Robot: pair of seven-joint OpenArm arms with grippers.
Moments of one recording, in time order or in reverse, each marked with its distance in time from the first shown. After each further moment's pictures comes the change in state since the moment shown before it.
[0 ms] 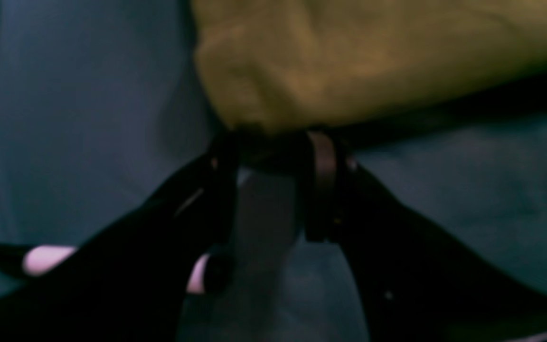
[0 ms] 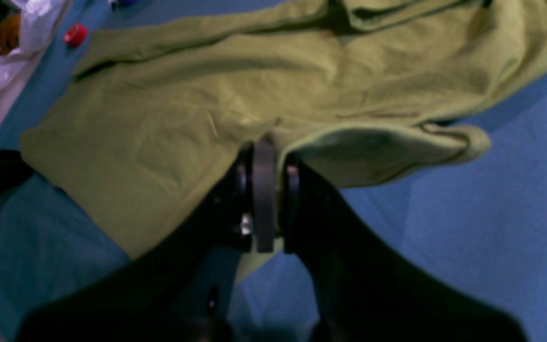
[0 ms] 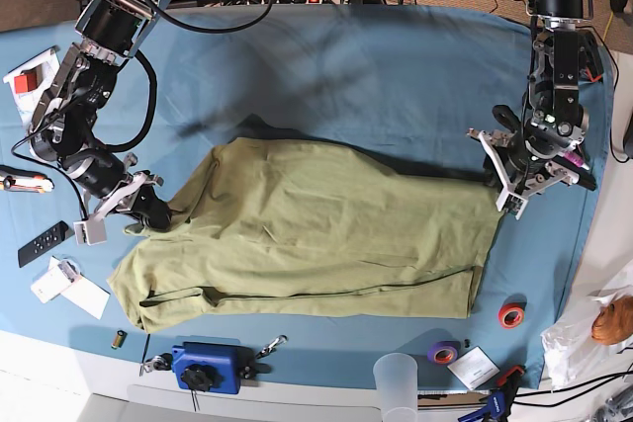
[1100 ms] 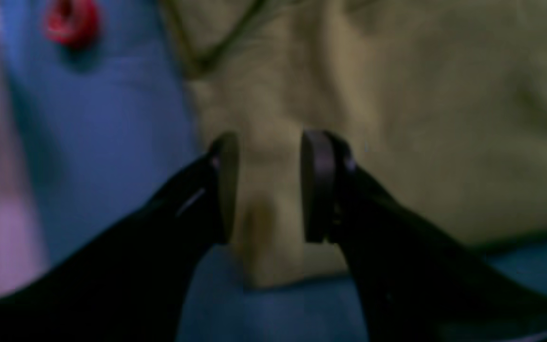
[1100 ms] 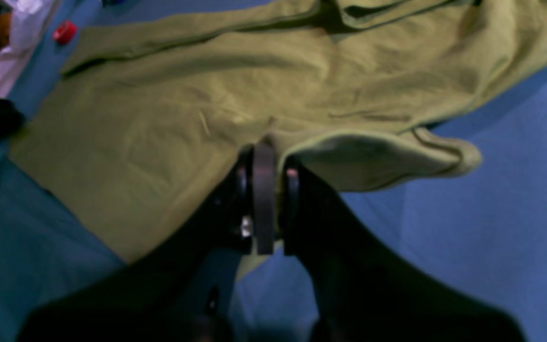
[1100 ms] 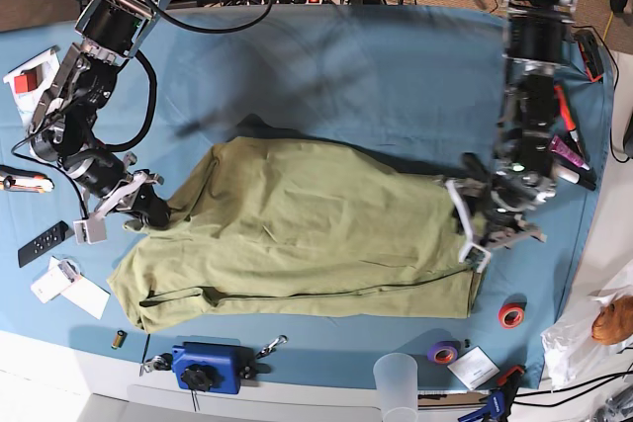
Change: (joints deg) left arm -11.4 1.6 7.3 1.2 3.9 -1.3 5.5; right arm 0.0 0.0 0.0 0.0 -2.6 0.0 0.0
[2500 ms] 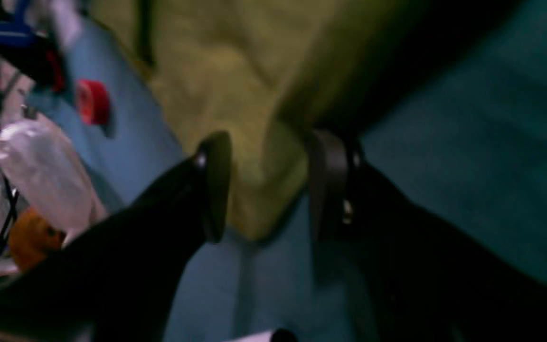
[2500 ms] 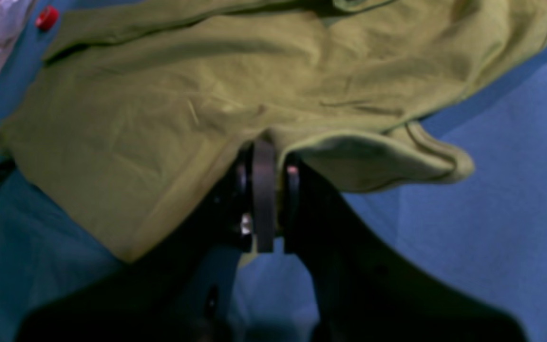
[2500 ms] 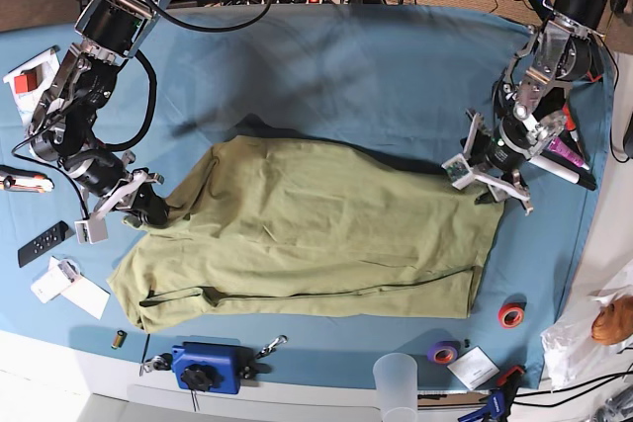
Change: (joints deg) left arm 9.6 -13.0 16.4 -2.6 23.0 3.8 -27.7; right arm 0.0 0.0 0.0 0.0 -0.9 0.0 0.0
